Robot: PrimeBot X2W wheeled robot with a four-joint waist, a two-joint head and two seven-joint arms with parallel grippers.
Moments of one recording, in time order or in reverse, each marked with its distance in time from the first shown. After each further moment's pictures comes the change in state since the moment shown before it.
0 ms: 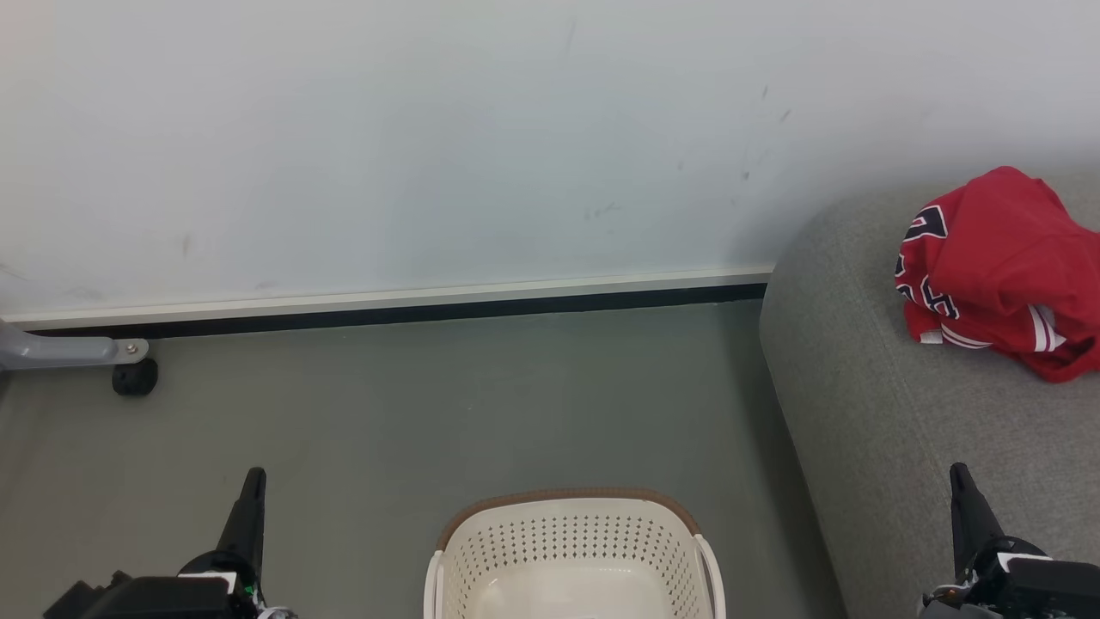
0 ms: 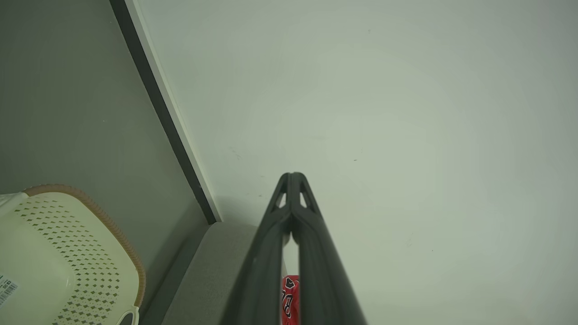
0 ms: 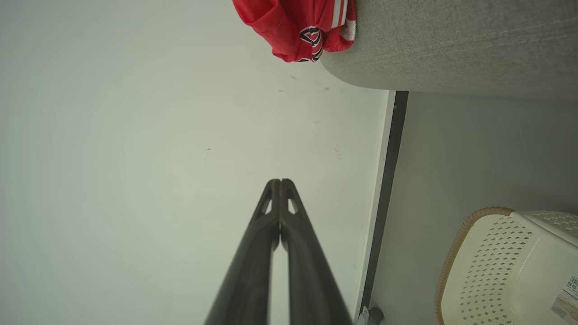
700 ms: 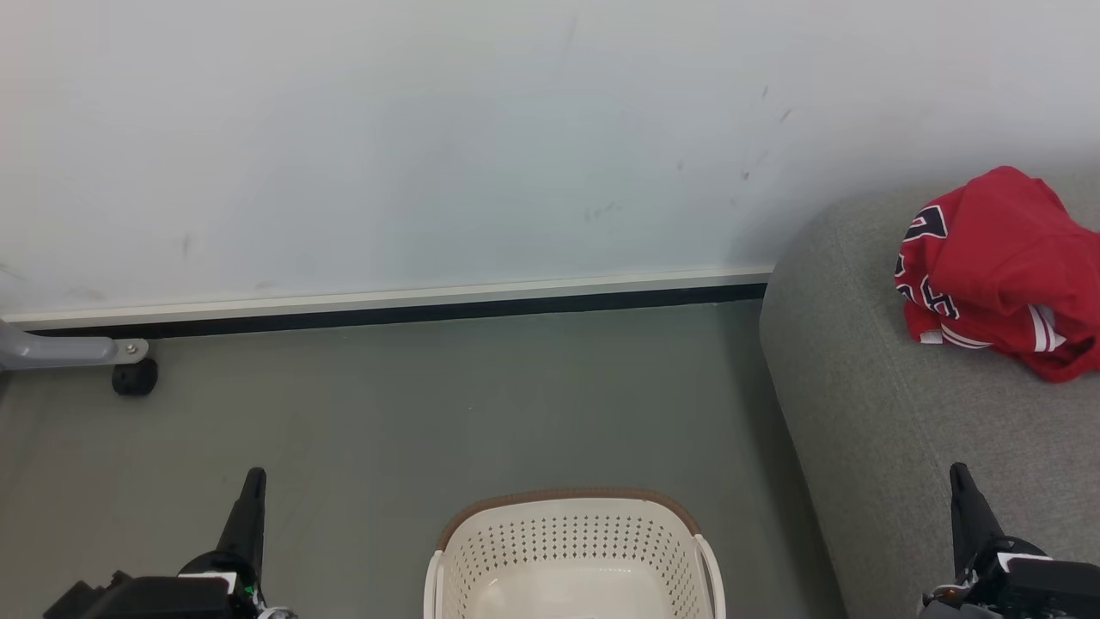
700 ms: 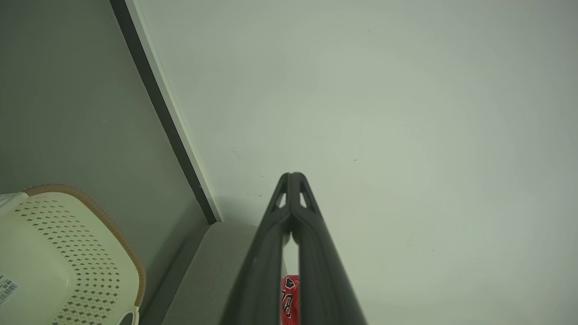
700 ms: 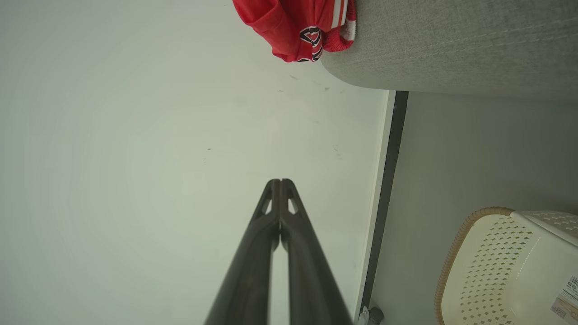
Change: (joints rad) left arm 0.000 0.000 0.000 0.001 0.000 0.000 0.000; right arm 0.000 0.000 0.000 0.000 0.000 0.000 0.000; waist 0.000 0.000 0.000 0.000
